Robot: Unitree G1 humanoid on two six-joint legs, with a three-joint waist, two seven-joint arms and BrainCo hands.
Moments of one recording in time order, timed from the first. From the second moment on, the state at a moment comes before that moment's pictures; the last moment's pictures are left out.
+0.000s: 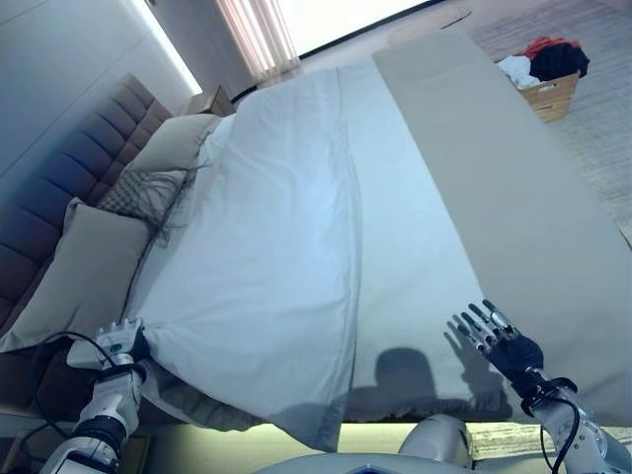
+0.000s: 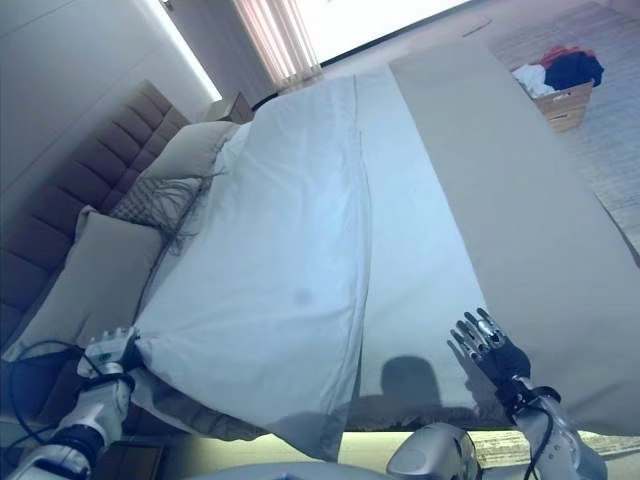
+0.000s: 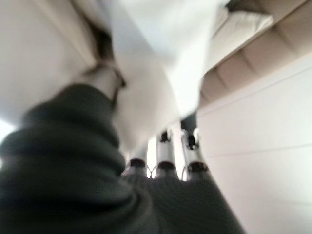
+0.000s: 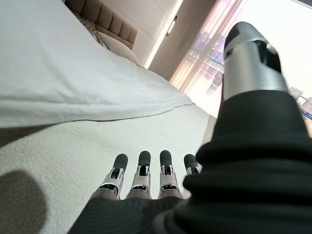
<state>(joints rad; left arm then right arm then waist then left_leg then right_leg) -0.09 0.60 -0.29 0.92 0.78 0.16 0.47 0.27 -0.48 -0.26 0.16 0.96 0.33 0.30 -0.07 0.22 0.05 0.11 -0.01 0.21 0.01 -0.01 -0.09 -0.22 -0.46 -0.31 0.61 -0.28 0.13</state>
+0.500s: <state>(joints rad) 0.07 0.61 -0.16 0.98 0.83 0.14 0.43 0.28 -0.45 -0.21 0.16 0.96 0.33 0.28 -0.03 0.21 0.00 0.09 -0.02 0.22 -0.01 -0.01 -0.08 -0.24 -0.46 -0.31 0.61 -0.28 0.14</state>
